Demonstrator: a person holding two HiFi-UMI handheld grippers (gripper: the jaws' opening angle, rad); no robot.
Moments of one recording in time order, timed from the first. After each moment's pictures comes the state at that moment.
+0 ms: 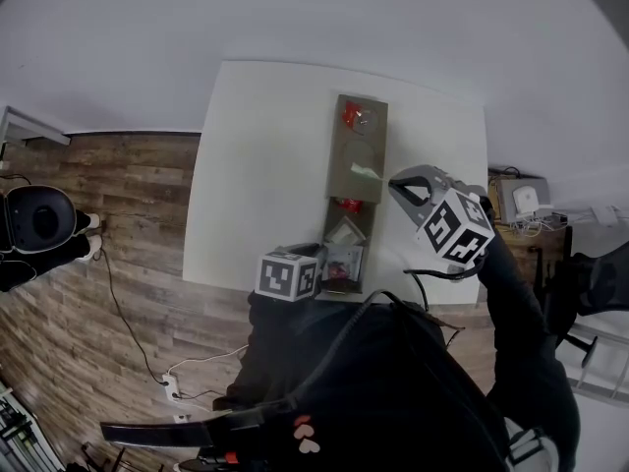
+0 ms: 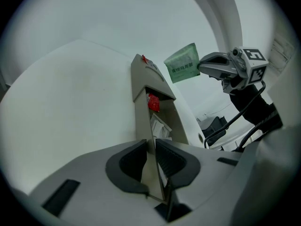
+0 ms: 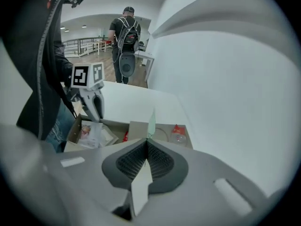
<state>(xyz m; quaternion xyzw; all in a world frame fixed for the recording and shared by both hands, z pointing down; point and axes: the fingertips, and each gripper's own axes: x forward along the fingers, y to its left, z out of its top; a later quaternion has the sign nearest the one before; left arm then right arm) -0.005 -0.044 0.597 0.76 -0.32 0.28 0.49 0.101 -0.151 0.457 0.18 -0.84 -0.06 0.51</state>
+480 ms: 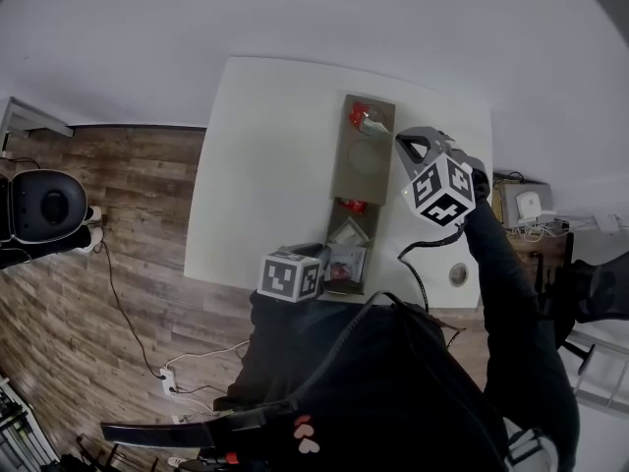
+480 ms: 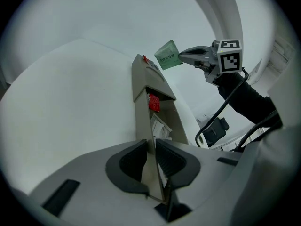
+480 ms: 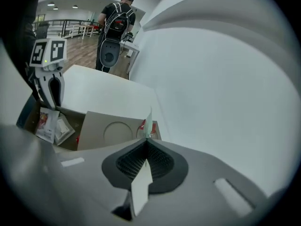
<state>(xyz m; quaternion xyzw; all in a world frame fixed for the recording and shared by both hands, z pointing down) -0.006 -0.046 0.595 0.76 -0.32 0.27 0.49 0.115 -0.247 0.467 0.29 -0.79 -0.13 0.53</state>
